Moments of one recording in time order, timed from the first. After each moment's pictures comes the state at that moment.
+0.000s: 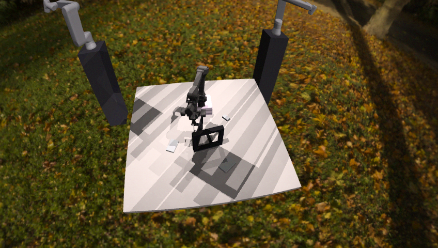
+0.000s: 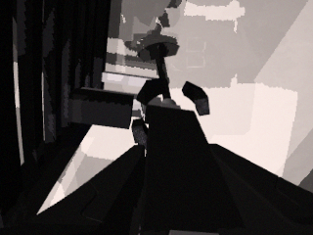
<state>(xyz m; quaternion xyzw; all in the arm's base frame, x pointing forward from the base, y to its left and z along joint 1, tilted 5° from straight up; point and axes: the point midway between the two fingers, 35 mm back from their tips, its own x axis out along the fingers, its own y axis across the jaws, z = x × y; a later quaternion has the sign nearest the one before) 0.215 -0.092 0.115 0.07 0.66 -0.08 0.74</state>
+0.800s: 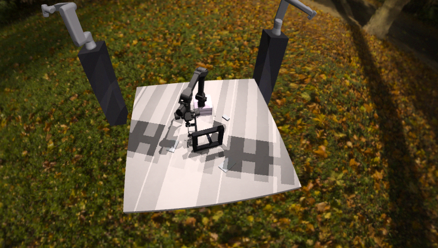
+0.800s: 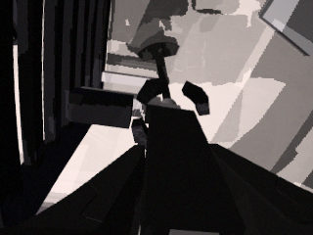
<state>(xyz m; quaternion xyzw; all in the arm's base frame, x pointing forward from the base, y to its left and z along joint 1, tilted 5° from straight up) 0.221 -0.140 0.117 -0.05 0.67 0.03 0.74</state>
